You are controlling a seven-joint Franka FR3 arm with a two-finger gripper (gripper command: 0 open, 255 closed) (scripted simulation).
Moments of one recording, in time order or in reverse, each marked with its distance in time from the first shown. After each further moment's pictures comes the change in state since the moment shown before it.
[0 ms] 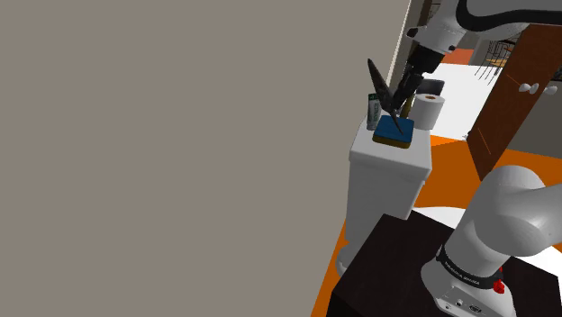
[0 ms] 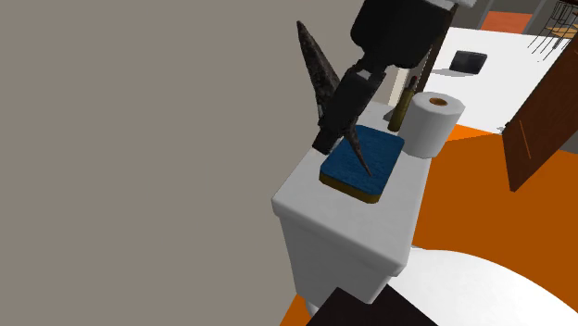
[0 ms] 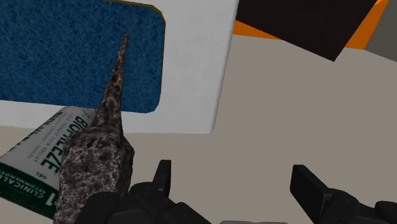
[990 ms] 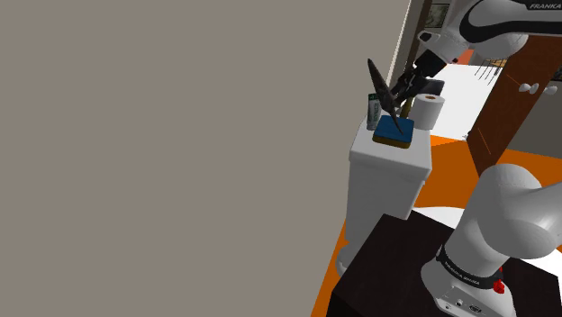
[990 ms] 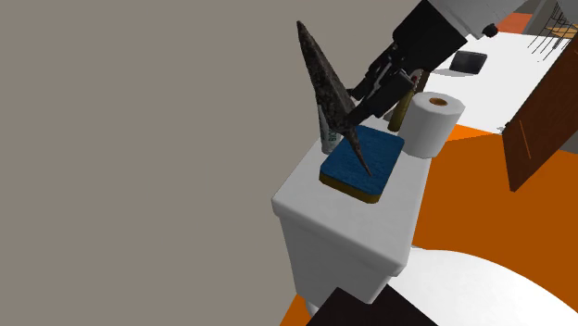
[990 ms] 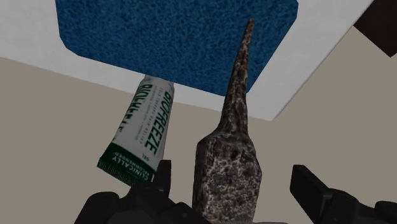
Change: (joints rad) arm 0.113 0.026 -0.337 0.020 -0.008 0.227 -0.395
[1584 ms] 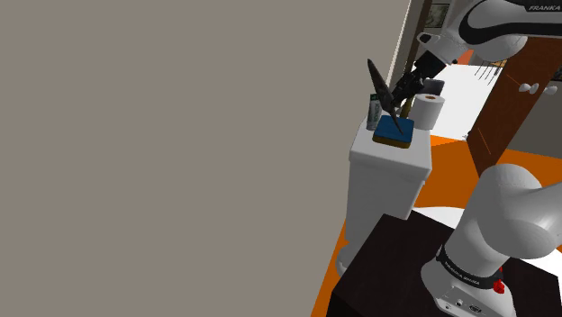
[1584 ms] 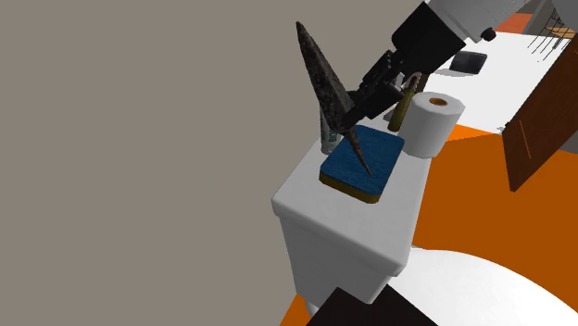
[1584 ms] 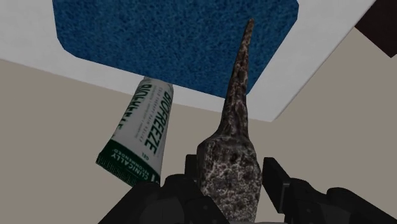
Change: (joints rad) arm -0.002 -0.003 -0.002 -0.010 -0.001 0.008 -0.001
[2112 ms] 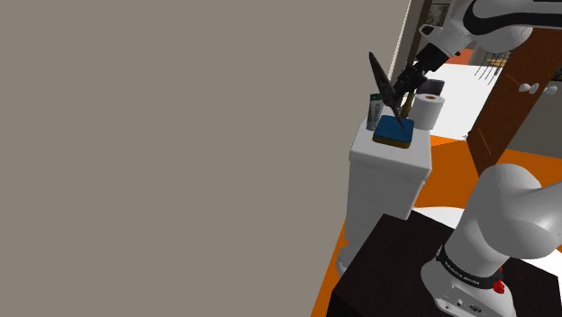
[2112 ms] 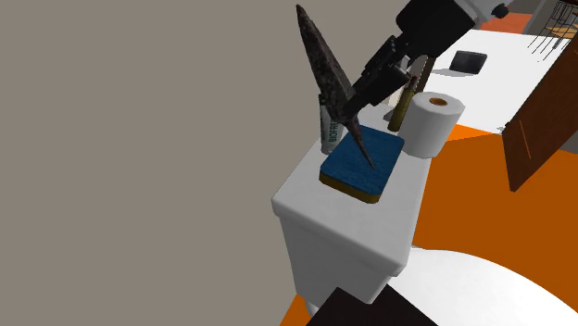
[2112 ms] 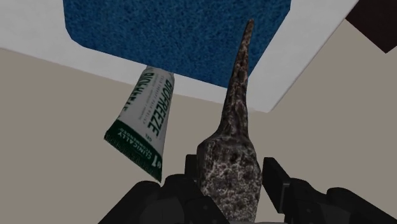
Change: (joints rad) arm 0.008 0.006 0.020 0.052 0.010 -0.045 0.017
